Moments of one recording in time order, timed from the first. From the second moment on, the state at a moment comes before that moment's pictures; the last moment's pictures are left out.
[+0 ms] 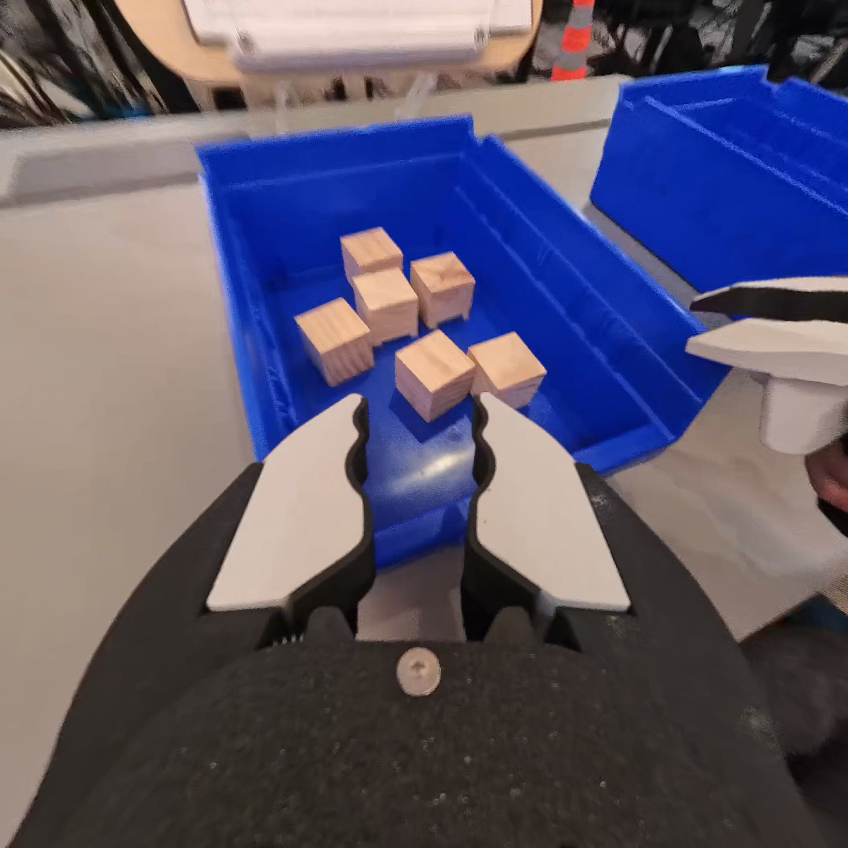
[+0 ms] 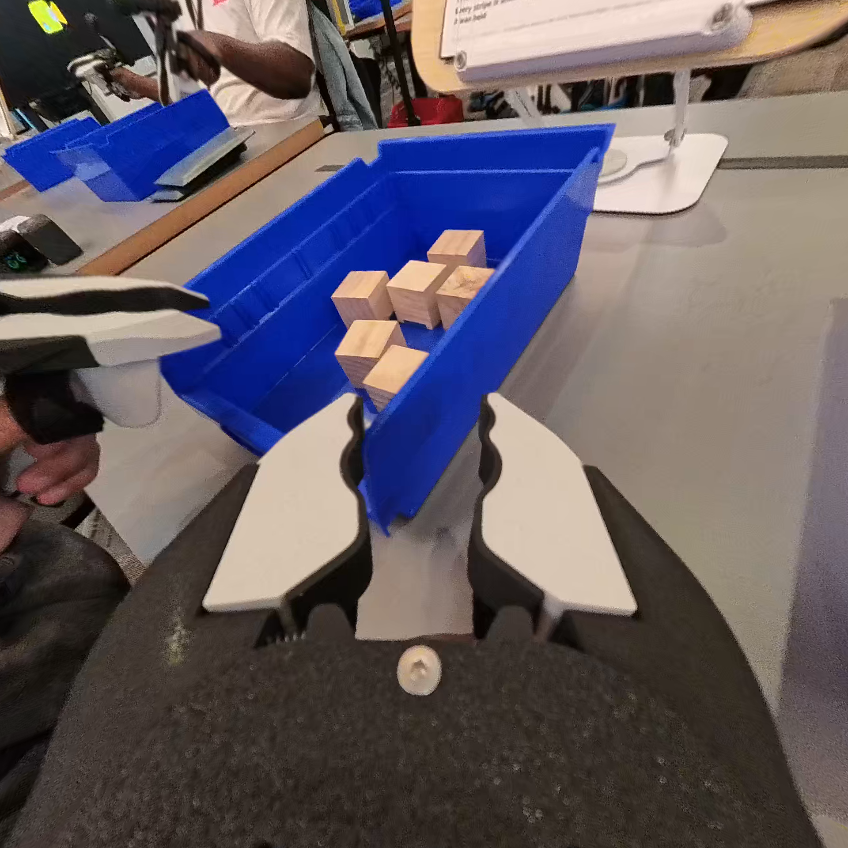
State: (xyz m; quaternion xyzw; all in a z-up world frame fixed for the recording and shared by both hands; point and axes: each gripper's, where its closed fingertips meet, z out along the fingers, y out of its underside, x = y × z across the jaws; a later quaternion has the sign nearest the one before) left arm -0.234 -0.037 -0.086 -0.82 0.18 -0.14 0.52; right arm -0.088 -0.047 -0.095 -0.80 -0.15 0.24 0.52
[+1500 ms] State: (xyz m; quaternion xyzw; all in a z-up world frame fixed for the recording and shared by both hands) left arm -0.537 0.026 -0.122 -0.86 -0.02 -0.04 0.50; right arm -0.352 0.016 -0.119 -0.80 -0.19 0.15 0.55
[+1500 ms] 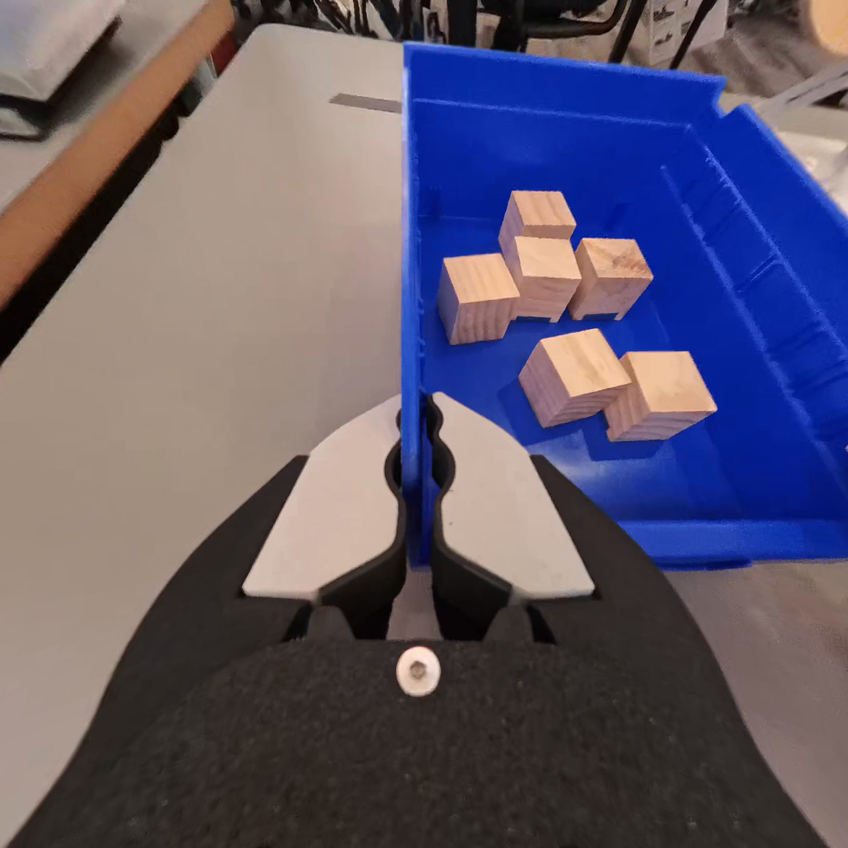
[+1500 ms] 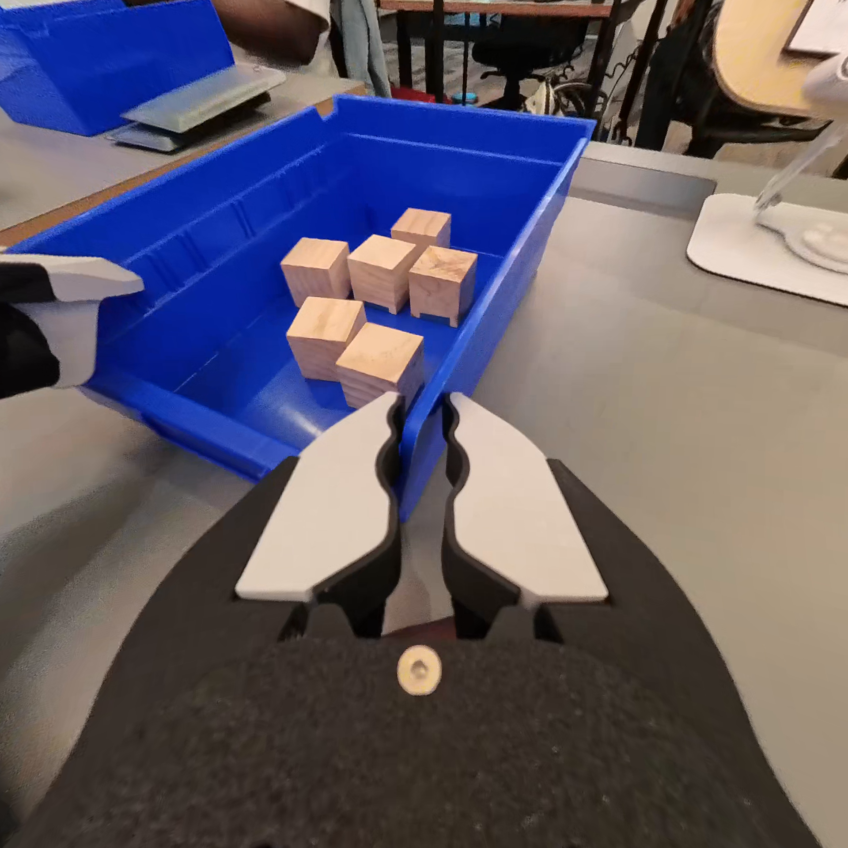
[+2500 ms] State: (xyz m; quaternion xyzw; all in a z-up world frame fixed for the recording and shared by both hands) left arm -0.224 -0.056 -0.110 -0.78 0.19 -0.22 0.55; right arm -0.001 -0.060 -0.094 -0.75 -0.17 0.13 0.62
